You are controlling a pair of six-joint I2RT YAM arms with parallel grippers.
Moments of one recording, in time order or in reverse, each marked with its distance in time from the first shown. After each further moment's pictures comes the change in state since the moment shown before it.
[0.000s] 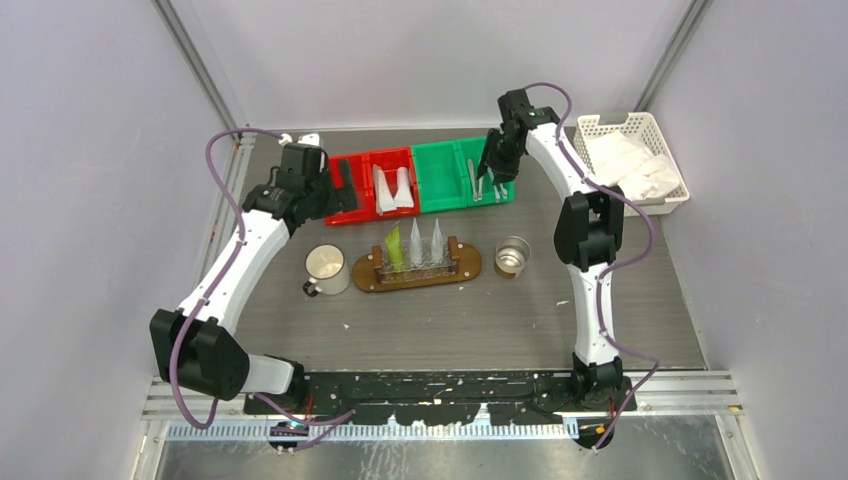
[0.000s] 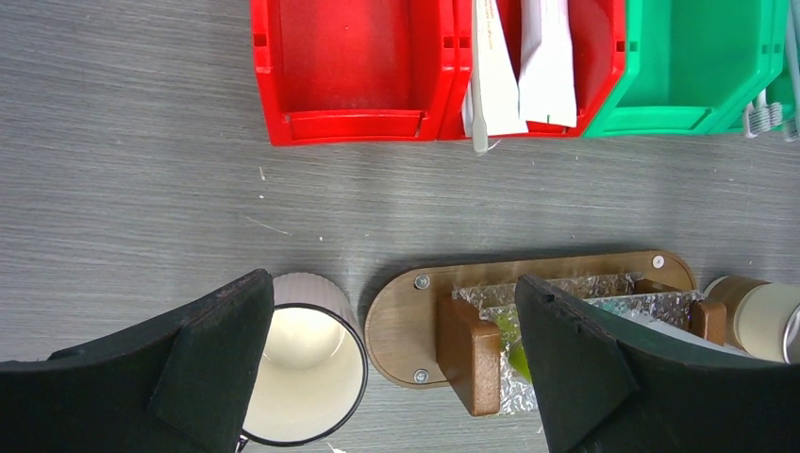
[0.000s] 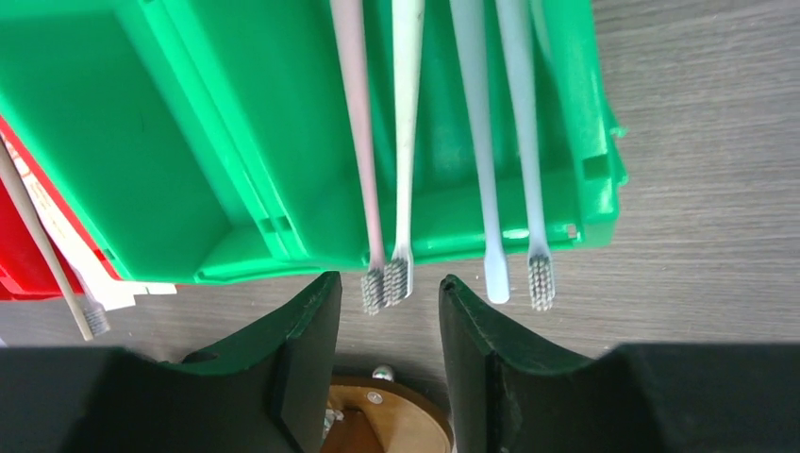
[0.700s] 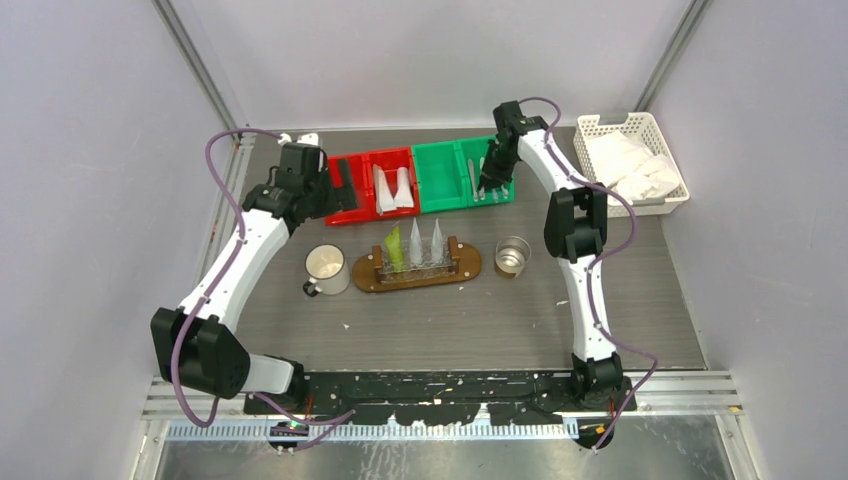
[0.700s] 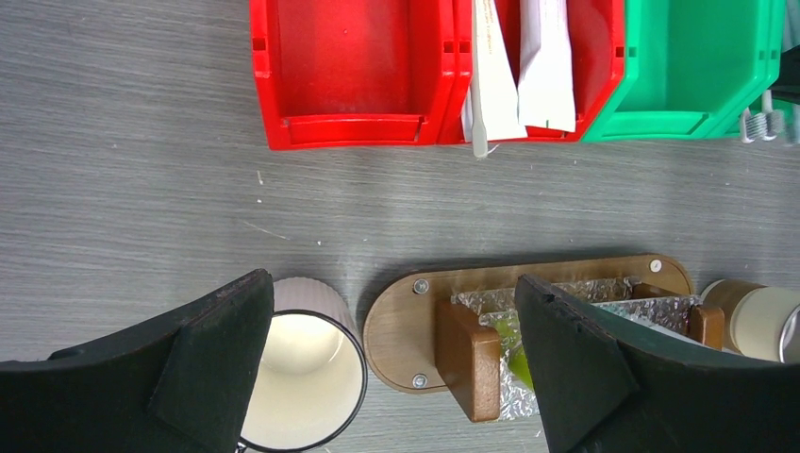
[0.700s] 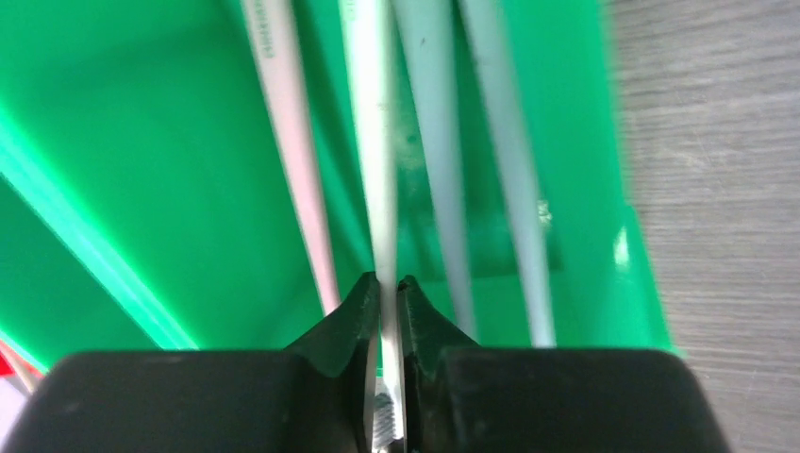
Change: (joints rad) left arm 0.013 0.004 -0.007 0.018 0.013 0.000; right arm -0.022 0.186 0.108 0.020 -0.007 0.034
